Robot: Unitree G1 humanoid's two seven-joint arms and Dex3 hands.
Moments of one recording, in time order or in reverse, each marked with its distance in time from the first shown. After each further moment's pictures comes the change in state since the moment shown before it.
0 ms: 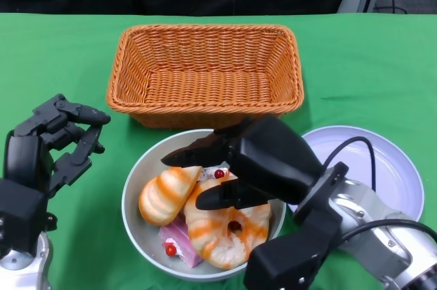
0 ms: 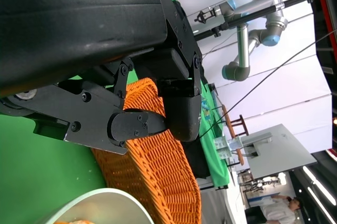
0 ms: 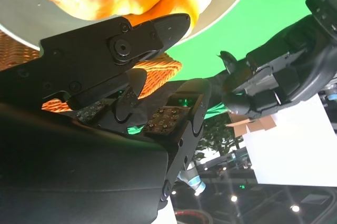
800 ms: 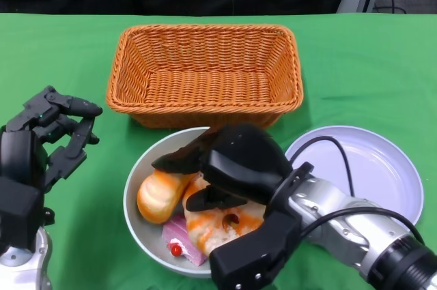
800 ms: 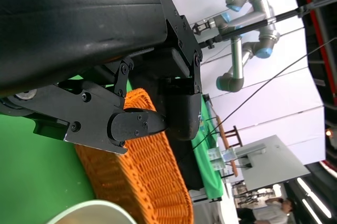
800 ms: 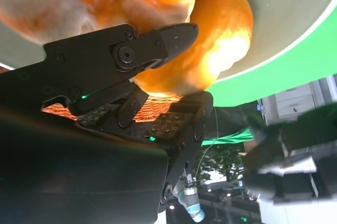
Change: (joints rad) left arm -0.003 -0.005 0.017 -0.036 0.001 0.002 0.039; right arm -0.164 0.045 0.196 0.275 -0.164 0.135 -0.163
